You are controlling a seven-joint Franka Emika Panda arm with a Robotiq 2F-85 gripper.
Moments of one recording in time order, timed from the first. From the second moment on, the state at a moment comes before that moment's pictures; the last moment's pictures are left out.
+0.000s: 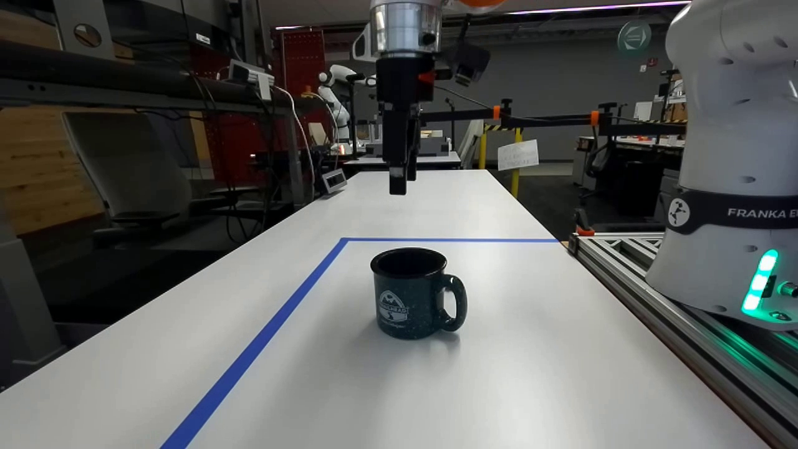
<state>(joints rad) -0.02 -0.25 -0.02 -2.71 -0.09 2.53 0.09</state>
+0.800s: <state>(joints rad) -0.02 -0.24 -0.02 -2.71 -0.09 2.52 0.09</state>
